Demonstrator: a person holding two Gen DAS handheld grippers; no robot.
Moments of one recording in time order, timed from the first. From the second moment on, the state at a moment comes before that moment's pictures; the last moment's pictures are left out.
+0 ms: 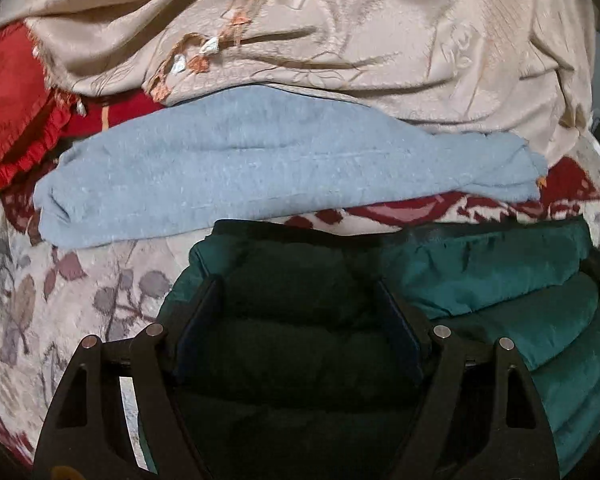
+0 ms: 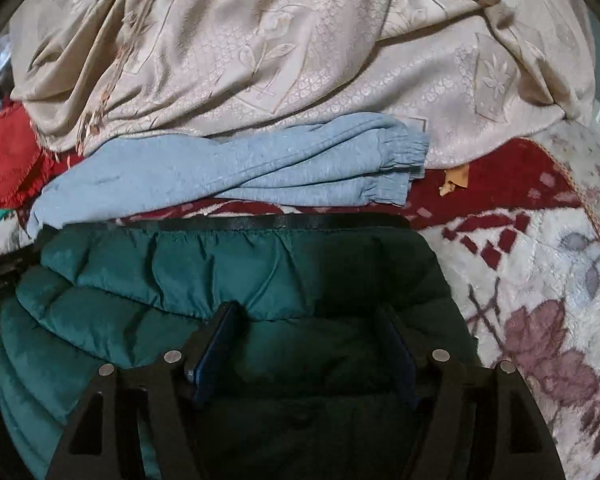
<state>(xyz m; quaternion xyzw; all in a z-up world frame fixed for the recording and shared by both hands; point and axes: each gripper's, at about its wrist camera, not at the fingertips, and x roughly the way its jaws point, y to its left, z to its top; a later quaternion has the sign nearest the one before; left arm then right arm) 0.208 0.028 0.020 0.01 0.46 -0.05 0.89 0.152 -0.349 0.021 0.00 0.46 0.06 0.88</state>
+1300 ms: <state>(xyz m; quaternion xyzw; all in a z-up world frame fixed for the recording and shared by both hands) -0.090 -0.025 0.103 0.03 0.41 -0.11 0.90 -0.191 -0.290 0.125 -0.04 0.36 0.07 0.93</state>
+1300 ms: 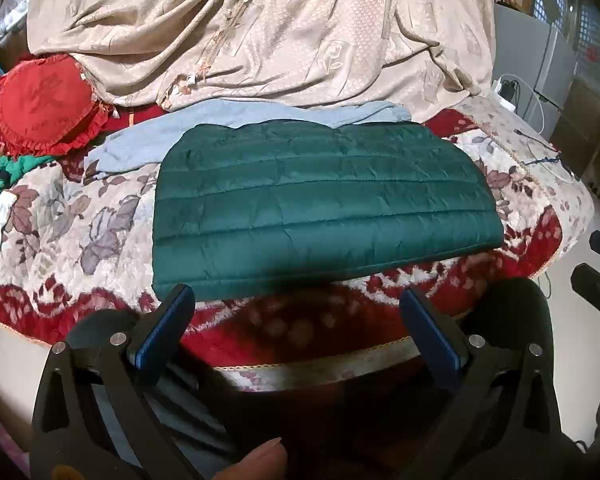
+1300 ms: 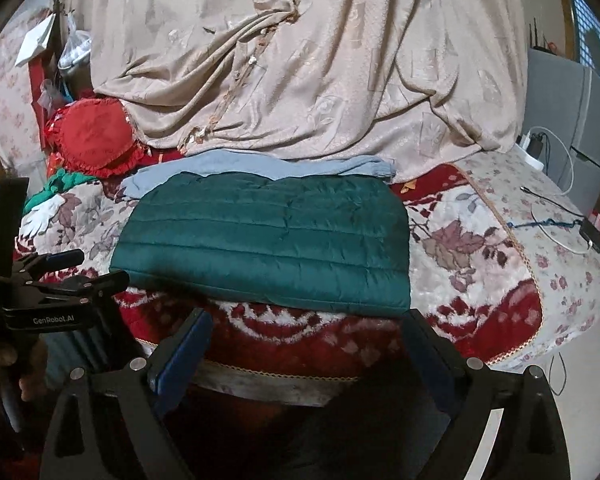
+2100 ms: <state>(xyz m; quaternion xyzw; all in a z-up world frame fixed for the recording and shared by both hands) -0.088 -0.031 0.089 0.03 0.42 -0.10 0.90 -0.180 -0.288 0.102 -0.05 0.38 0.06 0.92</state>
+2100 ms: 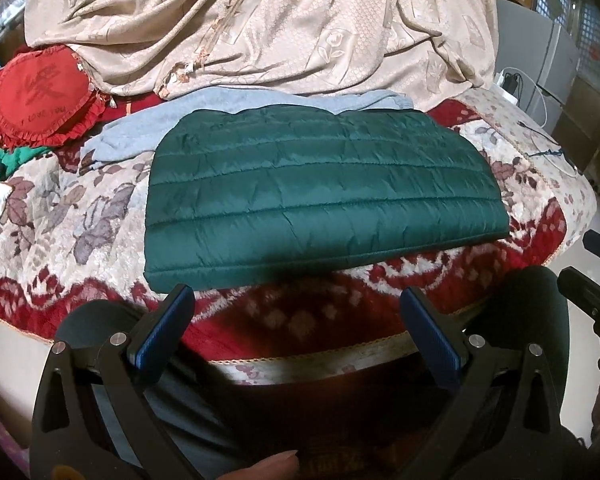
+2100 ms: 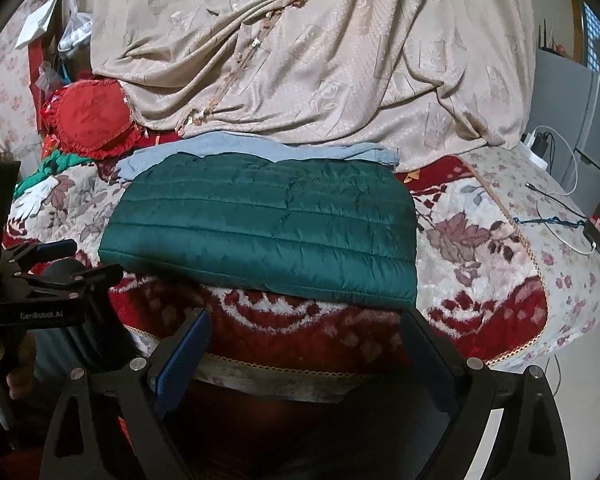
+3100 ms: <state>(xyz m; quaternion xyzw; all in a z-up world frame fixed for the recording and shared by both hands) -0.092 -0.032 0.081 0.03 0.43 -0.12 0.89 -0.182 -0.285 0.100 -0.04 0.37 0.08 0.92</state>
